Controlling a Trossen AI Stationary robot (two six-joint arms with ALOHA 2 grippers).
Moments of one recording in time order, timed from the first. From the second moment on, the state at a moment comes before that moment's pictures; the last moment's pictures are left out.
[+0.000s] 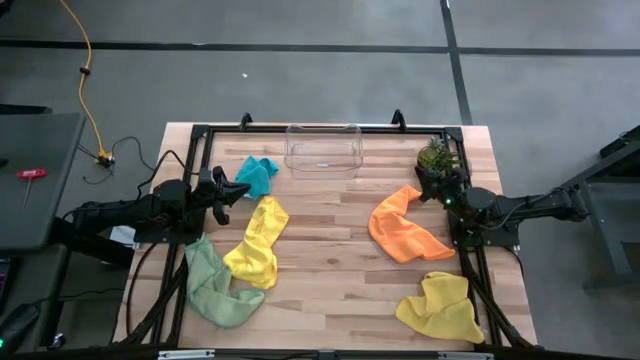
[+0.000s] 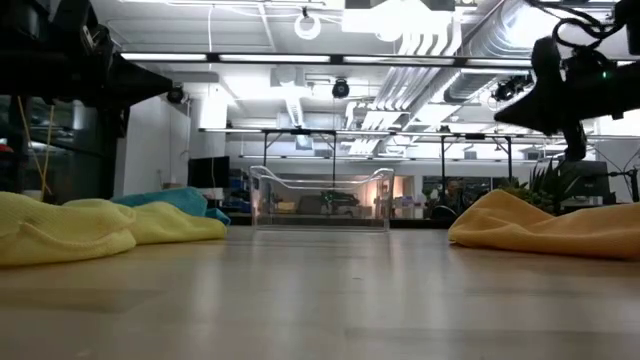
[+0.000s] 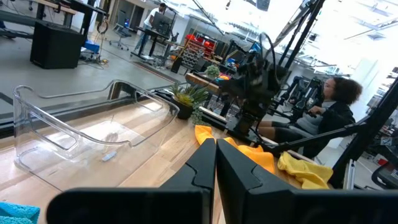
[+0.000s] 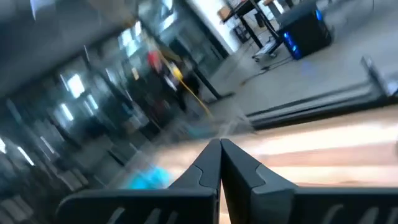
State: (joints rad) left arm 0.22 0.01 0.01 0.04 -0.19 -0.38; right arm 0.07 0.17 0.01 0.19 0.91 0.74
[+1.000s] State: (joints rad) left arm 0.22 0.01 0.01 0.06 -0.18 -0.42; right arm 0.04 0.82 0.82 -0.73 0.78 1.20
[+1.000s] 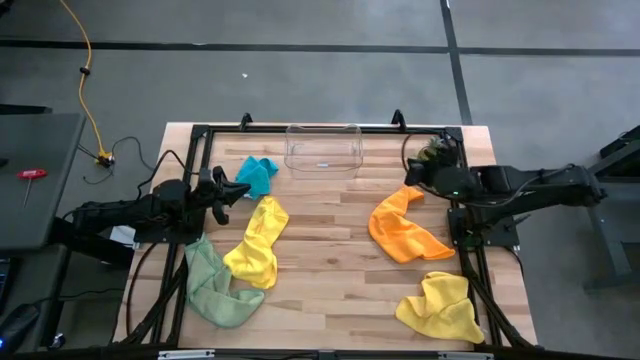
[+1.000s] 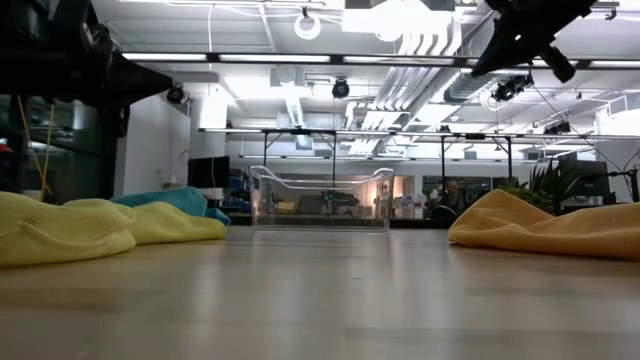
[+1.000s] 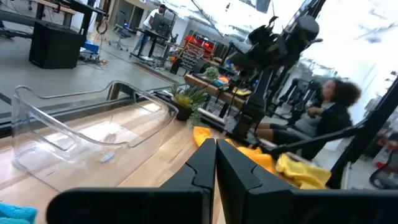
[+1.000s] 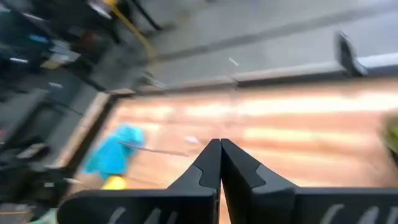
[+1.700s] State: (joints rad) left arm 0.22 0.01 0.01 0.22 -0.20 -0.76; right arm -0.38 1.21 0.80 -1.05 0.15 1.10
